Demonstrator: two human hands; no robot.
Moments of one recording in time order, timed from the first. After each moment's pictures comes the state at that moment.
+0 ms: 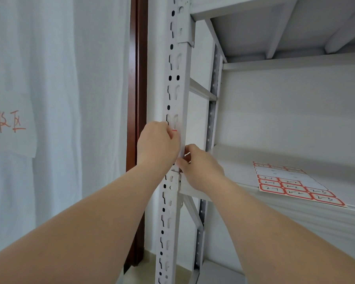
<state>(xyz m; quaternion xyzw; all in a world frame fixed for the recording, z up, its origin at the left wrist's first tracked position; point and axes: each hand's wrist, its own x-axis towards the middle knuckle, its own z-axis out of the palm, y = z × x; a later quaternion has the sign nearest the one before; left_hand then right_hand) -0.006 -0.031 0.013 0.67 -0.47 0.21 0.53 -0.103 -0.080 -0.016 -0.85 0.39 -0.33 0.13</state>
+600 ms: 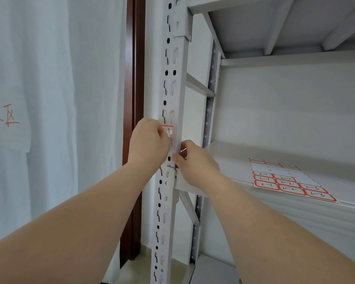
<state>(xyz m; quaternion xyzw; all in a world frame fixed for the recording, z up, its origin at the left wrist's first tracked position) 0.006 -0.031 0.006 0.66 -0.48 0.24 0.52 -0.103 -0.079 -0.015 -0.85 0.39 -0.33 0.14</state>
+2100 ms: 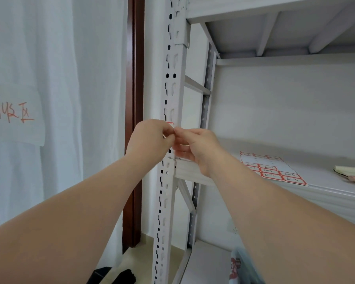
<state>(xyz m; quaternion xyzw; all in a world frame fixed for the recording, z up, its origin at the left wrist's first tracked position) -0.018 0.028 0.016 0.66 -0.57 0.17 0.46 -0.125 -0.037 0.015 -0.65 0.27 -0.44 0.56</state>
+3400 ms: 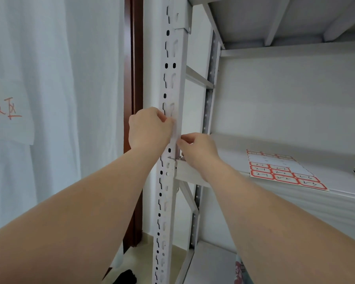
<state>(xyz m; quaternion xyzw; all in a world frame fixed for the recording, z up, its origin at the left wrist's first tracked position) -0.002 -0.026 0.020 0.70 -0.43 0.15 0.55 -0.106 -0.071 -0.007 -0.77 0.38 -0.42 0.29</state>
